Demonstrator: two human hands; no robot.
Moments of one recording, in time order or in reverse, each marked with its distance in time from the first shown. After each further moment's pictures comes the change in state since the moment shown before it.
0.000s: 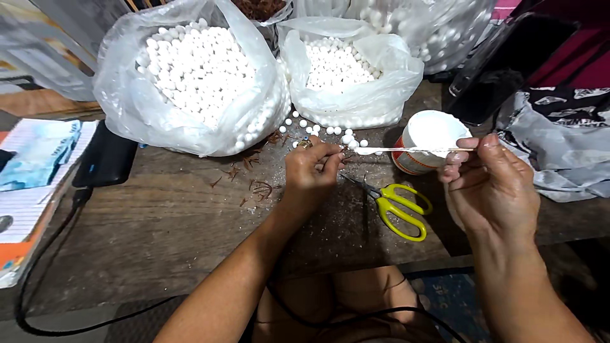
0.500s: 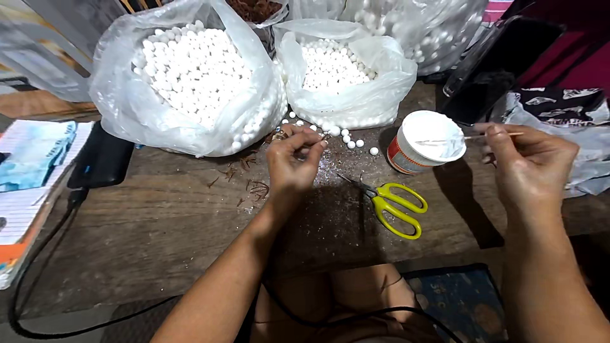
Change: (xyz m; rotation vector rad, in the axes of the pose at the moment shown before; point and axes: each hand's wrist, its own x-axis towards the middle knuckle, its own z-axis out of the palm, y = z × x) left_hand 0.010 -0.009 -0.010 -0.052 0.116 -0.037; right_hand 0.039 -0.003 -0.071 -0.861 0.072 -0.349
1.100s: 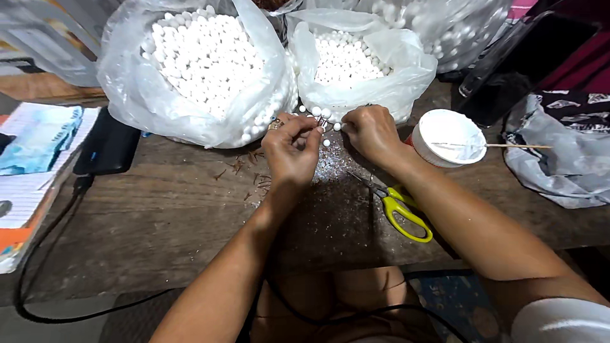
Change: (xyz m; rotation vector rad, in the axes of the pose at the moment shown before) left_hand 0.008 -0.002 -0.005 -0.002 0.139 -0.035; right_hand 0.031 -0.079 0.167 -0.415 -0.710 -0.297
